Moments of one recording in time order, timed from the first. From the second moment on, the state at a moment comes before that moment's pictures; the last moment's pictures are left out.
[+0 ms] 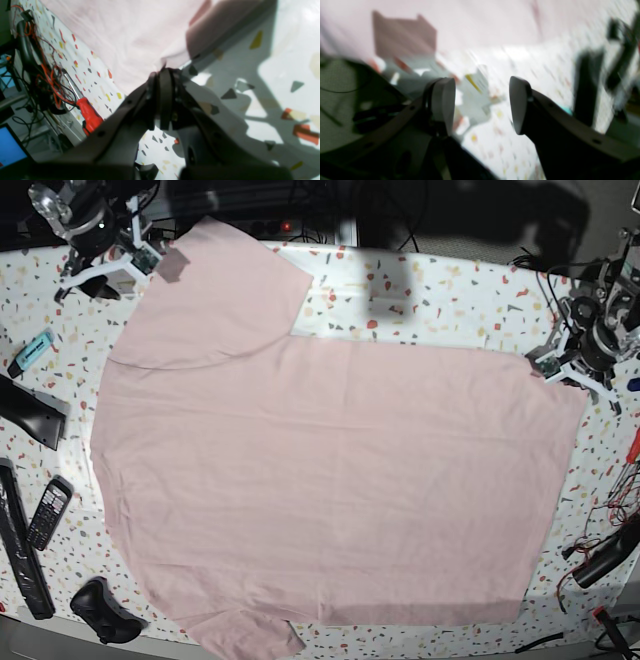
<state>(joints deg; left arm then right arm) 4.0 -41.4 18.5 78.4 24.2 -29.5 15.4 -45.5 33.6 5.2 112.1 -25.2 18.5 -24.6</state>
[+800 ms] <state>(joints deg) 4.0 -41.4 18.5 78.4 24.2 -29.5 15.4 -35.4 33.3 -3.8 109.0 -25.6 18.3 -26.1</state>
